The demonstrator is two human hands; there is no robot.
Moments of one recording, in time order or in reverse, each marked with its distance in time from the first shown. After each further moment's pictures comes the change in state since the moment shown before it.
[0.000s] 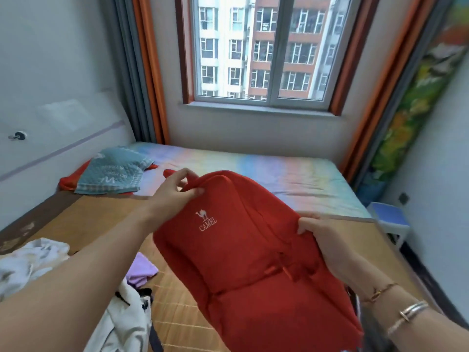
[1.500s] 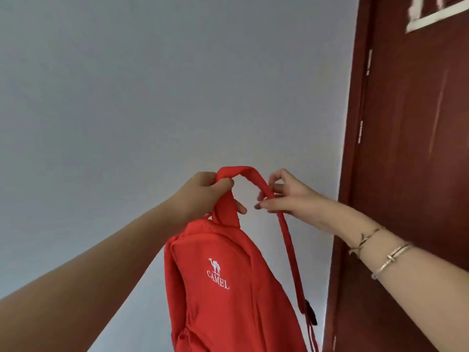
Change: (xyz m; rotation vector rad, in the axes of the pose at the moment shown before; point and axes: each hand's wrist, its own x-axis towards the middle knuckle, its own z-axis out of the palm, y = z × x) left_hand -0.735 0.724 0.753 -0.526 -2.109 1.015; right_hand -0.993 -0.154 -0.499 -0.549 1.900 0.160
